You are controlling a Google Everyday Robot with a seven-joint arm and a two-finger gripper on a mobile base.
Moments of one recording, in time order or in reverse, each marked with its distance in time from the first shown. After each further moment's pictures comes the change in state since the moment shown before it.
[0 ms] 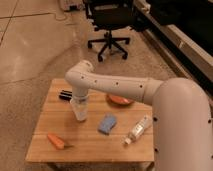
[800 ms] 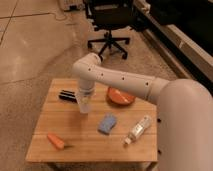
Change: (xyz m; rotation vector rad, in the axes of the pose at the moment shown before) arm 0.032 -0.020 -0.026 0.024 -0.019 0.067
